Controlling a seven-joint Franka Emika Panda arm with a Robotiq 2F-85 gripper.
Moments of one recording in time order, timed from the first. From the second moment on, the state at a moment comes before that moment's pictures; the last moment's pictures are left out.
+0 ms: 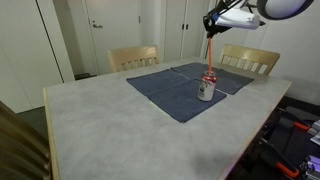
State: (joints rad) arm -1.22 -0.48 1.15 -2.72 -0.42 3.19 1.15
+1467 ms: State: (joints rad) arm -1.38 -0.57 1.34 -2.71 -0.40 3.27 1.21
